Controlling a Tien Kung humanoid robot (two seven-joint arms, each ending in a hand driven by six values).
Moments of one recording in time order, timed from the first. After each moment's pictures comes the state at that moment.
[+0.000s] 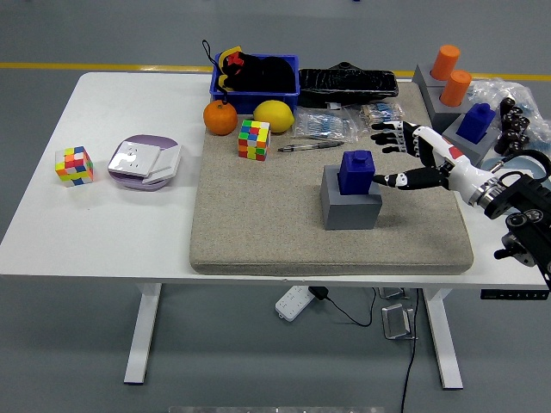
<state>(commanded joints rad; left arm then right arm) -0.02 0.26 -0.54 -0.32 0.43 -0.09 0.07 0.63 -0.24 1.04 0.72 -1.31 0.25 0.42</state>
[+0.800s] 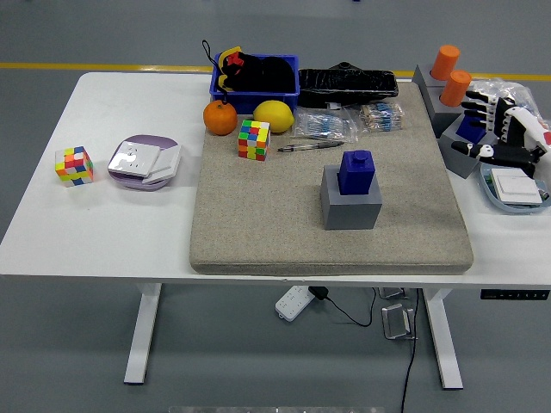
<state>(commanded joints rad) -0.02 0.26 -0.56 -0.31 0.44 -0.08 0.07 0.50 -0.38 1.37 0.83 -1.30 0.29 0.35</state>
